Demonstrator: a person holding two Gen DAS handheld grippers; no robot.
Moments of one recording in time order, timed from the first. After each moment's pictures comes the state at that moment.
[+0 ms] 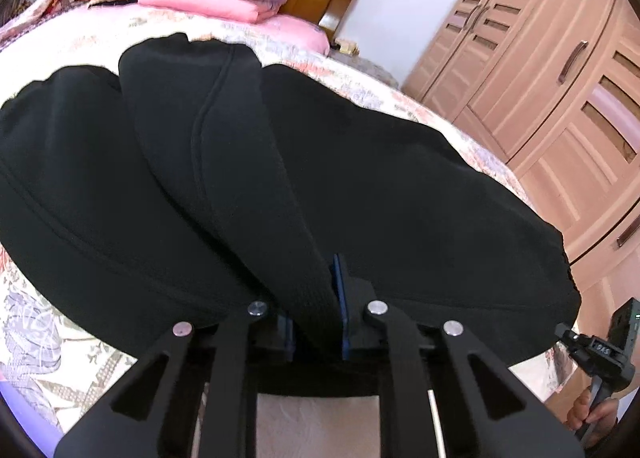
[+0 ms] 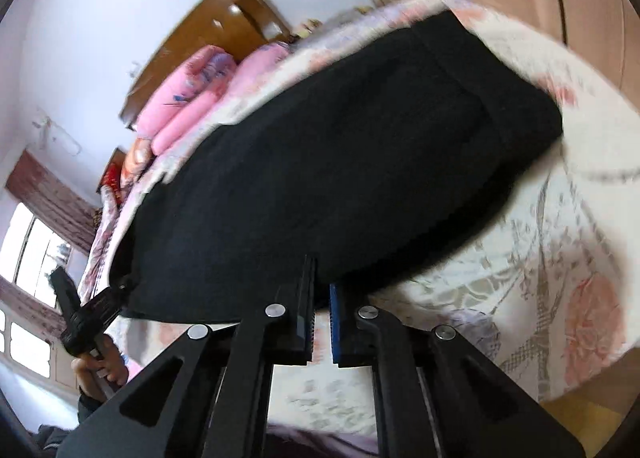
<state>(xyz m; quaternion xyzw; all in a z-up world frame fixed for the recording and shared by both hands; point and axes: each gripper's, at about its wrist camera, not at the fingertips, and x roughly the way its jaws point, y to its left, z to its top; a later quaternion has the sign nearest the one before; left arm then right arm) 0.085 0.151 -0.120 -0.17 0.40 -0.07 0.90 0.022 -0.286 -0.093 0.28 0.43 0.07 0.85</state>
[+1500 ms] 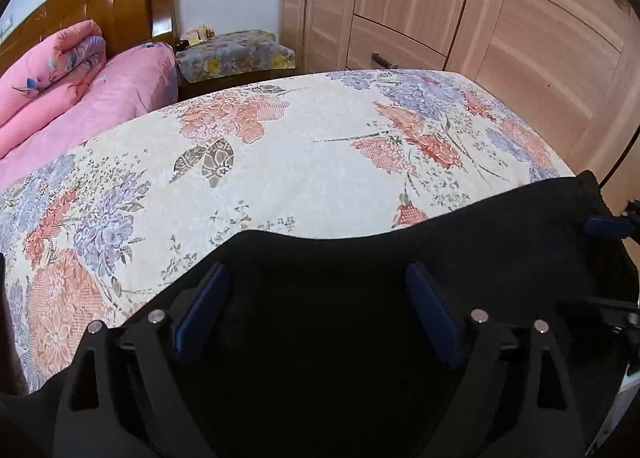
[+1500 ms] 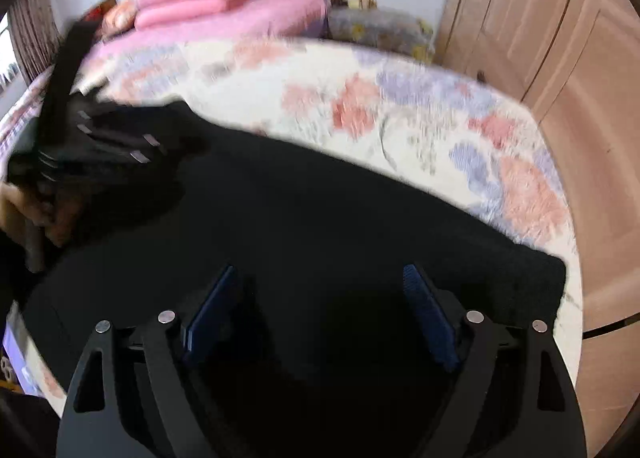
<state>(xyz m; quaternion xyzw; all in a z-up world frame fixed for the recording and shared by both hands) 0.295 -0.058 -0.102 0.08 0.44 -0.24 0.86 0.193 -0.244 -0.051 -0.06 0.48 0.08 0.87</state>
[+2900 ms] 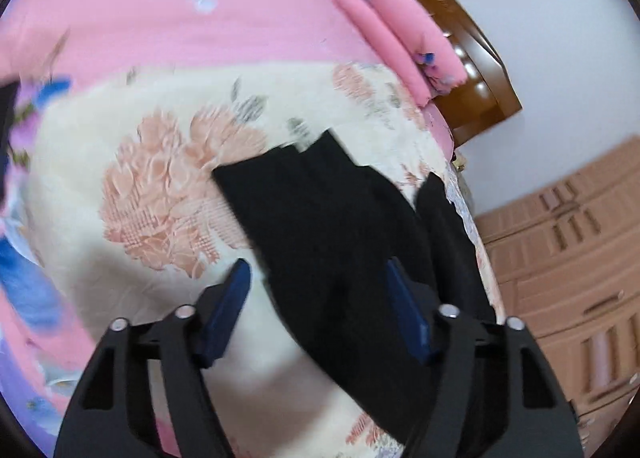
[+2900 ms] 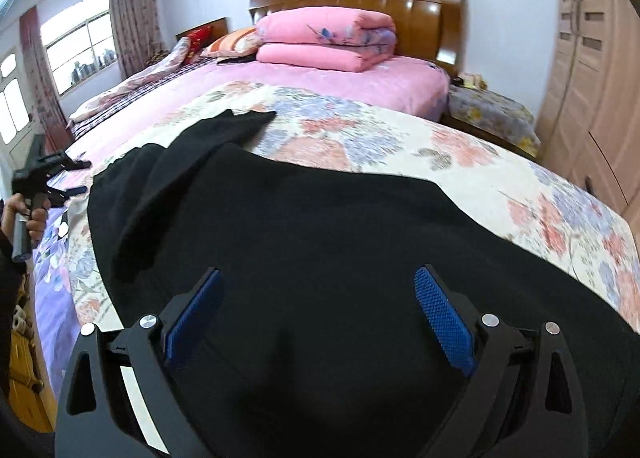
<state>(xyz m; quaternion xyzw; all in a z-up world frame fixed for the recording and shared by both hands) 0.075 0.498 -0.125 -0.45 0.37 0.09 0.81 0.163 -0.045 -0.021 -0.09 0.38 0.26 0.88</state>
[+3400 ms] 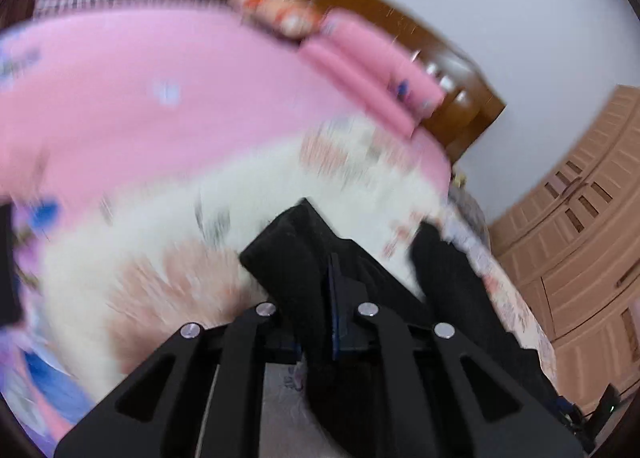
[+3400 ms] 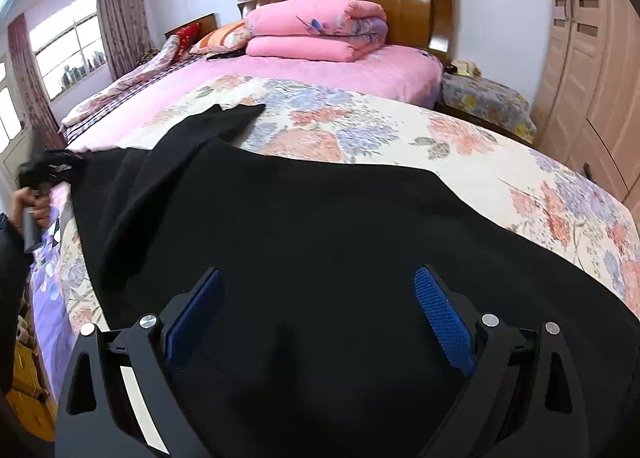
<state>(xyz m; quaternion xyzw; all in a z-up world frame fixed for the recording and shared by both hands) 0.087 0.505 -0.058 -0.31 0.29 0.12 0.90 0.170 -0.058 -0.035 -0.07 0.40 0.23 0.88</state>
